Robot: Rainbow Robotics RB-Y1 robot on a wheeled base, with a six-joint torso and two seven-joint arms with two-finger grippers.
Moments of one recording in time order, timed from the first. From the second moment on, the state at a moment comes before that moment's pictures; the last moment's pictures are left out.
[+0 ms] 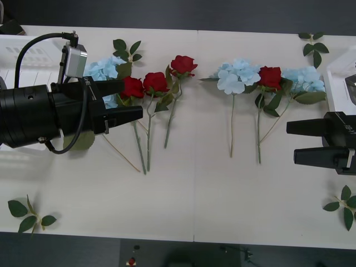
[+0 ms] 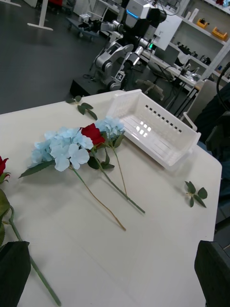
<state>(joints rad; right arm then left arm) 0.08 -1.34 0.11 -1.98 -2.59 0.95 2.67 -0.28 1.16 -0.42 -2.07 2.17 0.44 -2.48</state>
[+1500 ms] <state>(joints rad) -0.08 -1.29 0.14 -1.65 -1.70 0.80 1.21 -0.47 1.08 -0.41 -1.68 1.32 0.89 -0.96</state>
